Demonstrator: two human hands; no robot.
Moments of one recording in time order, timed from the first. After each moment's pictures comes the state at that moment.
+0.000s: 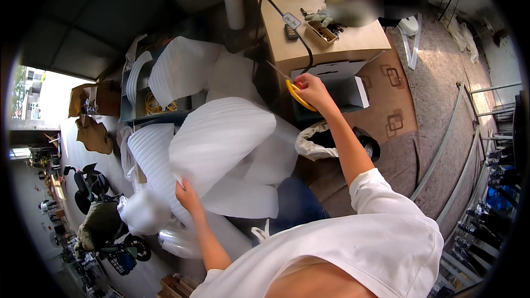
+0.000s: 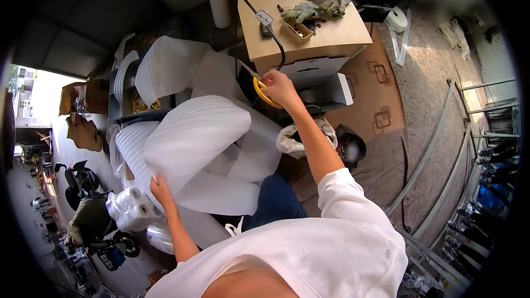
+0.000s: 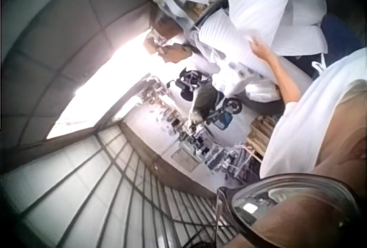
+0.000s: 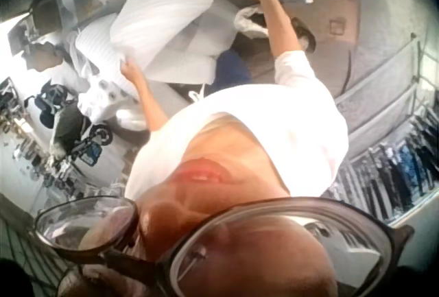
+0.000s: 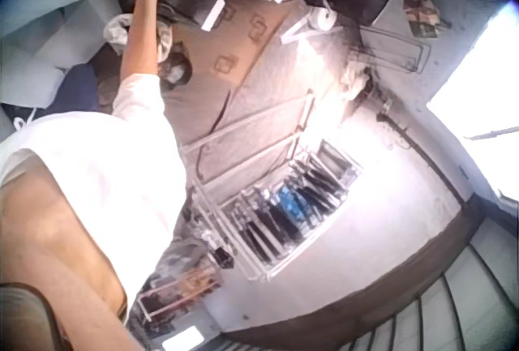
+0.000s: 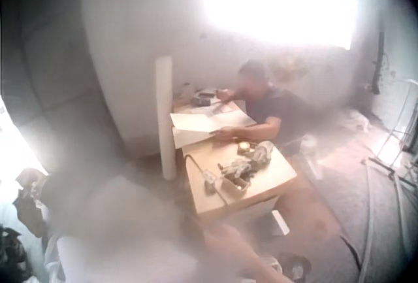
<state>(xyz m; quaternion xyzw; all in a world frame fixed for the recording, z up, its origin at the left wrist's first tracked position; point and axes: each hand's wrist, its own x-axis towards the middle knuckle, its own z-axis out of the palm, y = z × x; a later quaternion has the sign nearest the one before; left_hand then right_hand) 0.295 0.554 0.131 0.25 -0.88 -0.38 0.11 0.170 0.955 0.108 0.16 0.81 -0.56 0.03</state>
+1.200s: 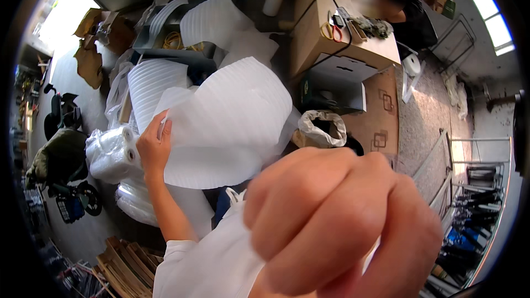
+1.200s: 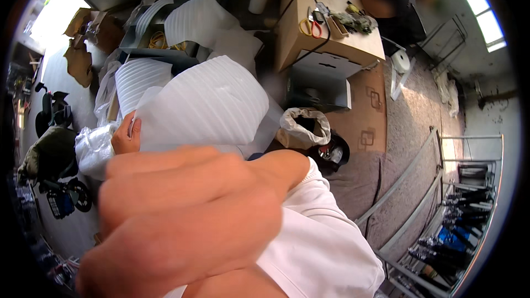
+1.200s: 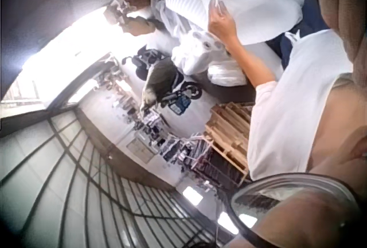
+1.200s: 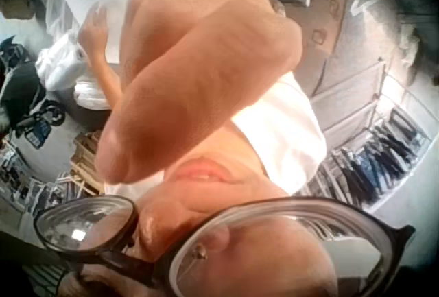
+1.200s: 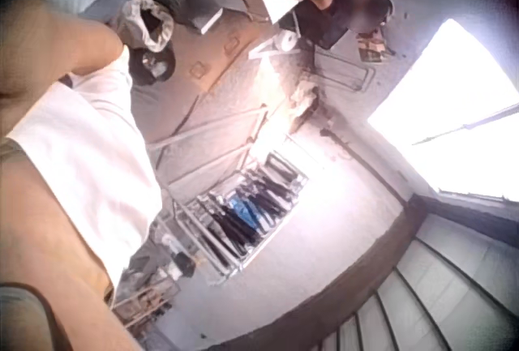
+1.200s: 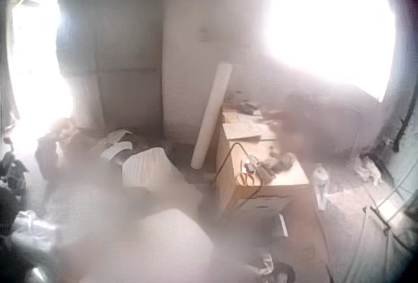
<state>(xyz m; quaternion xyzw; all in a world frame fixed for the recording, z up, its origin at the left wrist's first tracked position) 0.405 0.409 0.243 0.03 -0.96 -0.23 0.14 0.410 0.669 0.378 -0.58 0.32 -0.74 -0.11</state>
